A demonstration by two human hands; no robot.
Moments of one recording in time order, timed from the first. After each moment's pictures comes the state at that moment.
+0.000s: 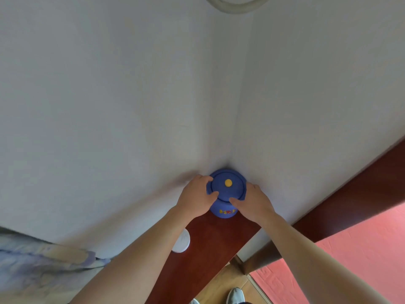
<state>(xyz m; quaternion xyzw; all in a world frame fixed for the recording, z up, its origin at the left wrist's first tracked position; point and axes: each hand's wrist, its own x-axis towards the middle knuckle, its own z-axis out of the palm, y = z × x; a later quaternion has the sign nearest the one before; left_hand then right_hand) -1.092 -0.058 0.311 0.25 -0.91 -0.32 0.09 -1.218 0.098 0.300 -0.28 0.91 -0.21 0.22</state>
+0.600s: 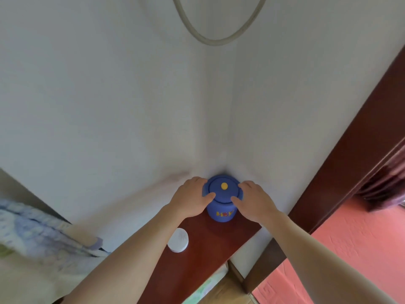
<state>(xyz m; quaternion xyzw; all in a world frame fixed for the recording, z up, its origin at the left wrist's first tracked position) -1.060 -0.030 0.364 0.24 -0.94 -0.23 0.03 -1.203 0.132 0.347 -0.41 0.89 -0.15 0.12</state>
